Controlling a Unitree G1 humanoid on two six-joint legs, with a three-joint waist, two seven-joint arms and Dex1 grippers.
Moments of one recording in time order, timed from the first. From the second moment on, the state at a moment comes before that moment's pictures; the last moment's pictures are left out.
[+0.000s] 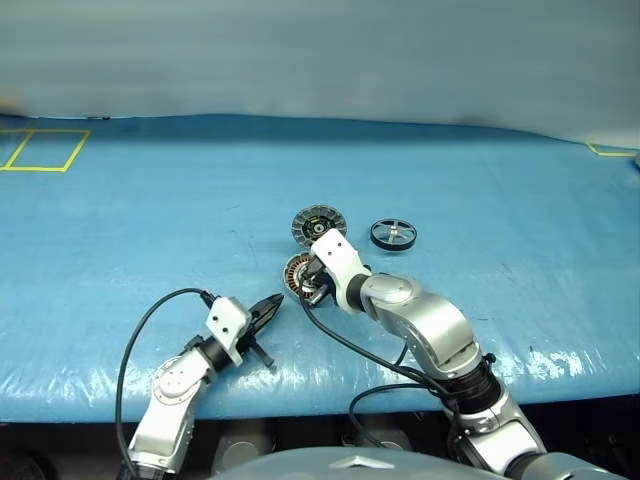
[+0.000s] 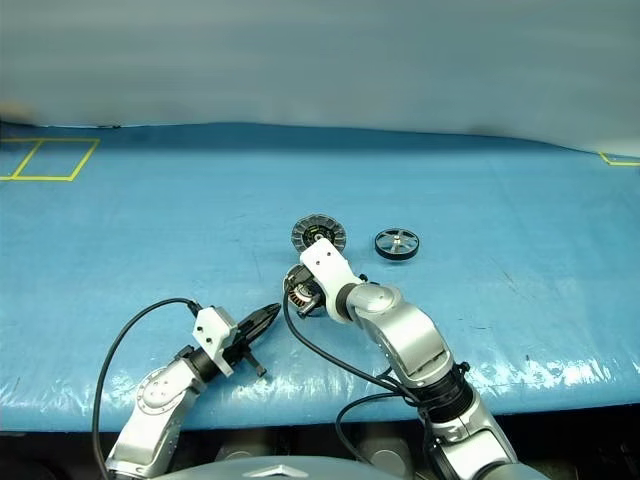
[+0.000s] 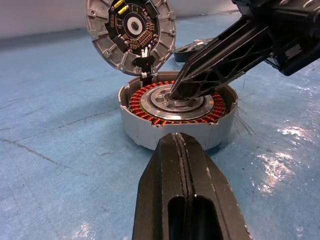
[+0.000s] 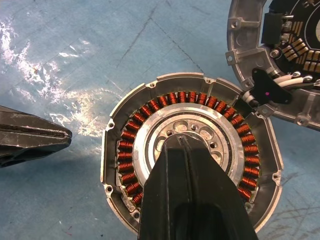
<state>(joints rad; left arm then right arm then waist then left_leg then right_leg) 0.22 0.28 -0.13 -0.08 -0.15 -0.21 -0.63 -0.38 -0.19 0.40 -0.40 0.14 1.18 0.30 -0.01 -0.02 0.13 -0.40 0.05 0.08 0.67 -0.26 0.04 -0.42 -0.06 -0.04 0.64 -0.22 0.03</state>
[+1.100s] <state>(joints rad) 0.21 0.28 -0.13 -0.04 -0.15 -0.25 -0.64 -0.38 -0.19 0.43 -0.40 0.13 1.14 0.30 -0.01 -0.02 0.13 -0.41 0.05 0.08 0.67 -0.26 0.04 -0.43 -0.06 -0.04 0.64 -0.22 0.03</state>
